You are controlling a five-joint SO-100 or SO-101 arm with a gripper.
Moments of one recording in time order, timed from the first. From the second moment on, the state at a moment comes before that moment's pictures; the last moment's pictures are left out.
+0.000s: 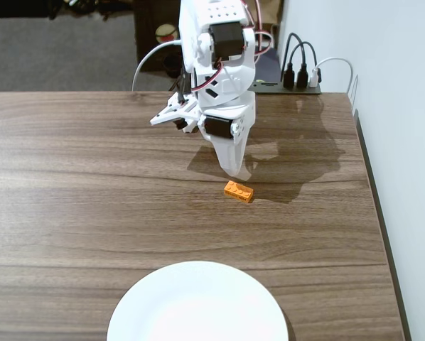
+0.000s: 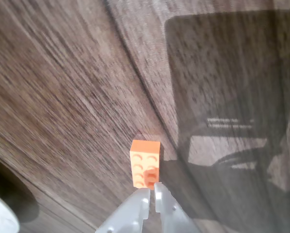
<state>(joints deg) -10.8 144.9 155.2 61.3 41.2</state>
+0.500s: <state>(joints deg) -11.3 144.9 155.2 61.7 42.7</state>
